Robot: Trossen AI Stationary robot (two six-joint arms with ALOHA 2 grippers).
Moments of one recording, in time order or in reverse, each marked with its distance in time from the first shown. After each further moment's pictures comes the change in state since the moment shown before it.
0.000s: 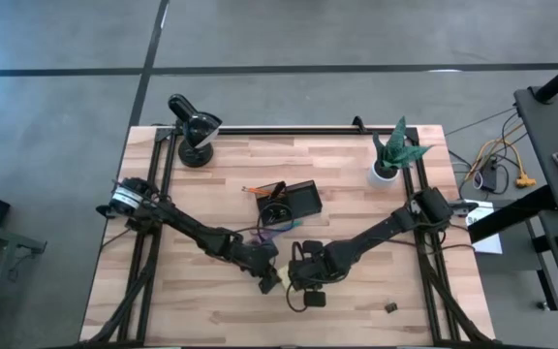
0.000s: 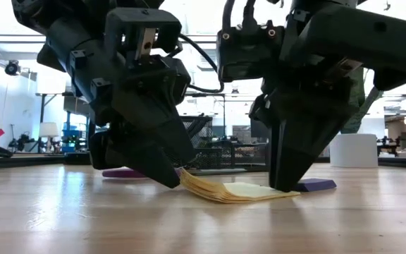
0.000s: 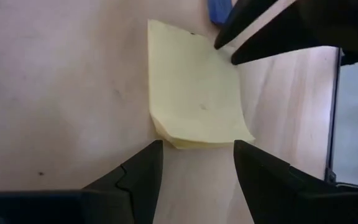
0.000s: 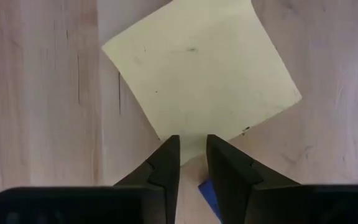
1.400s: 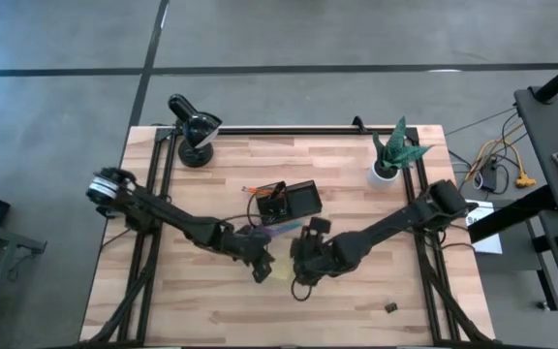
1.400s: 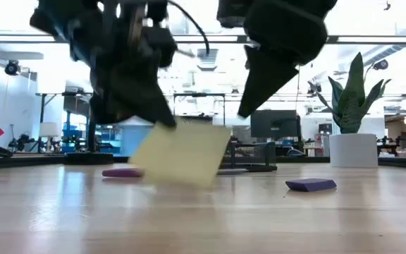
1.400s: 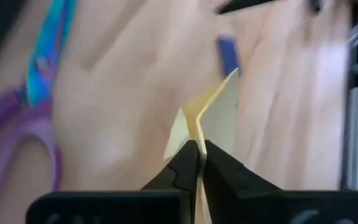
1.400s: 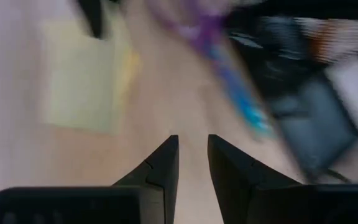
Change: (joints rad) left arm 0.020 -0.200 0.000 -0.244 -0.150 0.103; right arm -0.001 -0.124 0.042 -0.154 0.455 0.091
